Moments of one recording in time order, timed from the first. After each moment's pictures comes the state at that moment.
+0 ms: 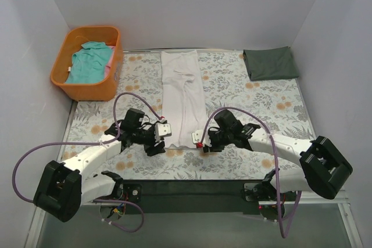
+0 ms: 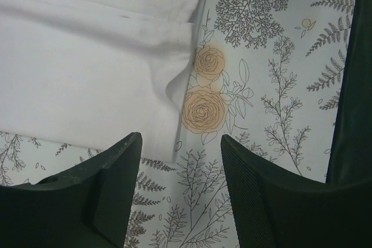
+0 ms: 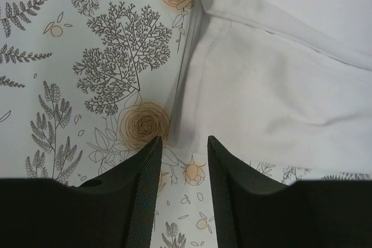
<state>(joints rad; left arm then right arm) -0.44 1.12 0.52 -0.34 0.70 0.70 0.80 1.30 0.63 -0.24 -0.49 -0.87</state>
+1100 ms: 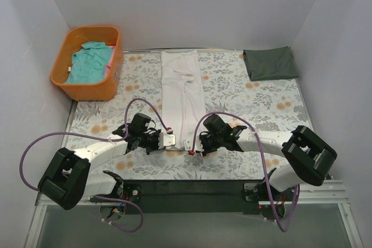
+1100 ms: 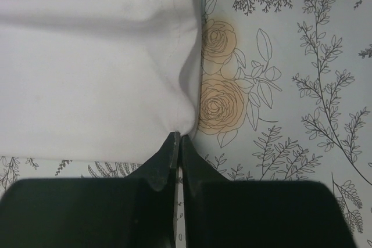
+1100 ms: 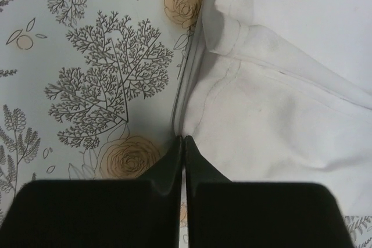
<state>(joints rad) -0.52 1.24 0.45 -0.19 0.59 0.90 0.90 1.47 0.64 -0.09 -0.40 -0.96</state>
